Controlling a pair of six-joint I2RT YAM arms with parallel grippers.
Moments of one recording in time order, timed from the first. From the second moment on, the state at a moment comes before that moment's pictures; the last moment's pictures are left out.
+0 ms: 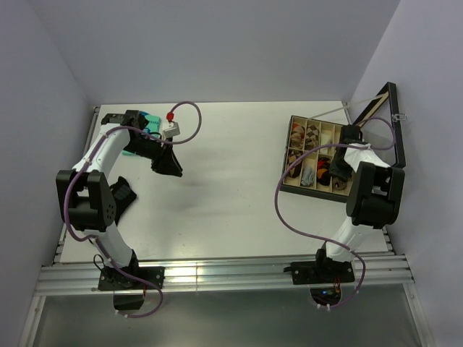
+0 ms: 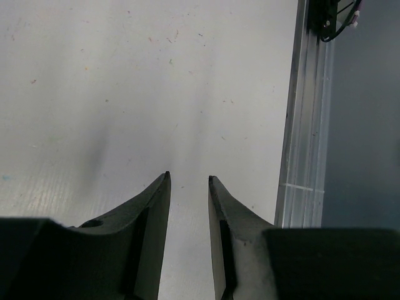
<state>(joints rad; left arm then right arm) -0.09 1.76 1.51 -1.30 1.06 1.05 -0.25 1.74 1.11 -0.55 0.20 0.22</state>
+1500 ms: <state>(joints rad) -0.21 1.74 1.51 -1.10 0.95 0.78 -0.27 1.61 1.16 -0.75 0.27 0.47</state>
